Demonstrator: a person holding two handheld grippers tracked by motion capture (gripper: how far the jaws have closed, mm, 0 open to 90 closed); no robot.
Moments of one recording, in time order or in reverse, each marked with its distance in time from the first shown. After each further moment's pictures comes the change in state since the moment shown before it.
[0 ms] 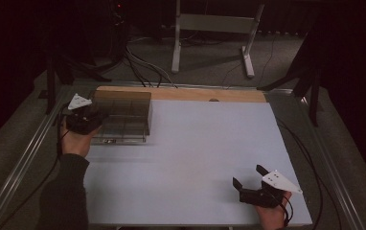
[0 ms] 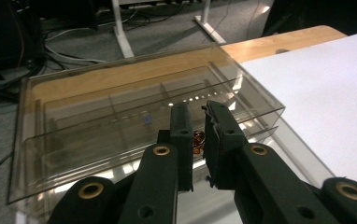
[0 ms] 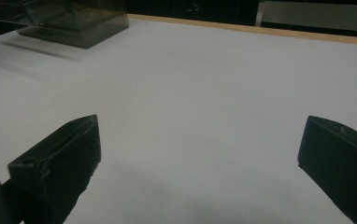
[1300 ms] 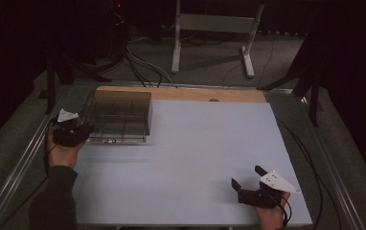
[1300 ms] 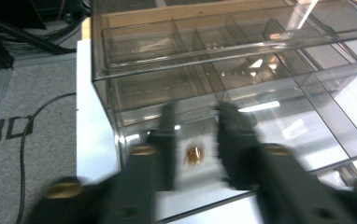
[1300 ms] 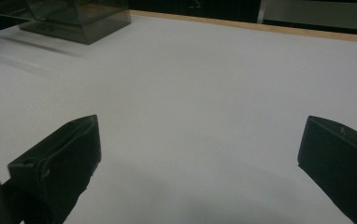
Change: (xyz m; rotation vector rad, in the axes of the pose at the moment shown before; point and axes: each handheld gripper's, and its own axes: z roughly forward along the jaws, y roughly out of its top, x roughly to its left) left arm 0.035 -0.051 -0.005 0.114 0.135 -0.085; right arm 0.004 -0.001 0.001 0.011 0.001 -0.011
